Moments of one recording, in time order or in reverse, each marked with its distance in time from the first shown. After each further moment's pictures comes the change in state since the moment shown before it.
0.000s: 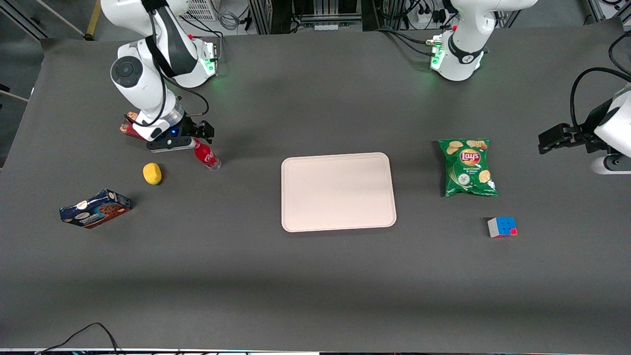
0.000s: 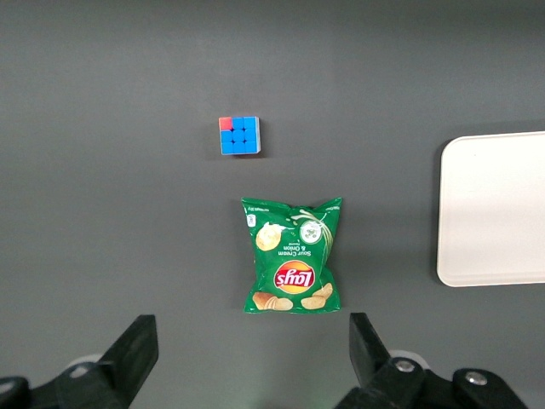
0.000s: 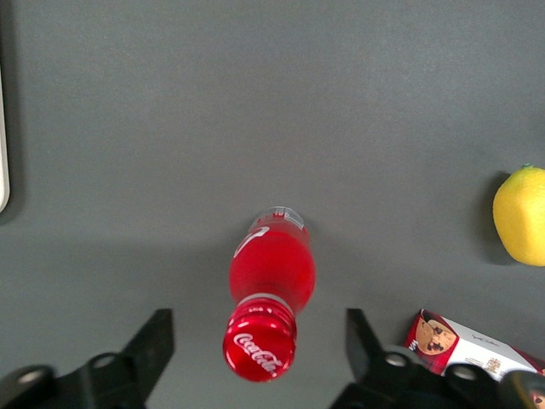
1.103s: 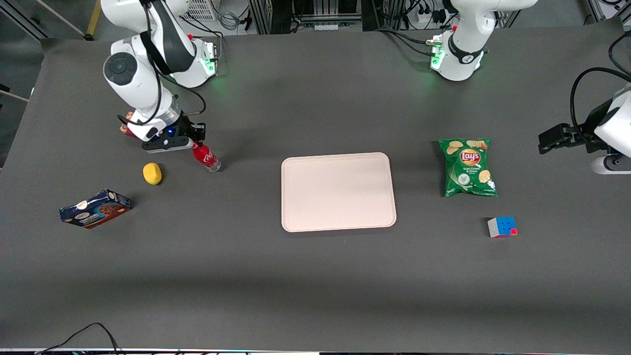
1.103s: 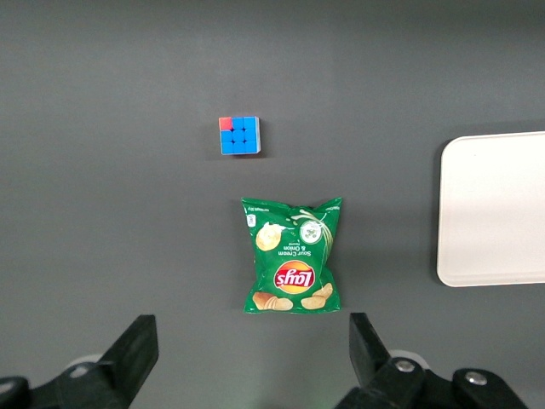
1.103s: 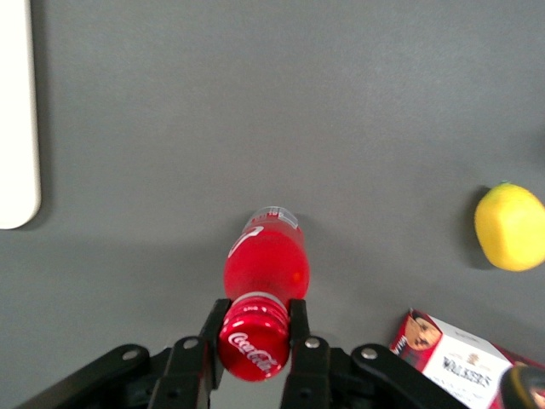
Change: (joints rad) arm -0.001 -0.018 0.002 0.099 -0.007 -0.127 0.000
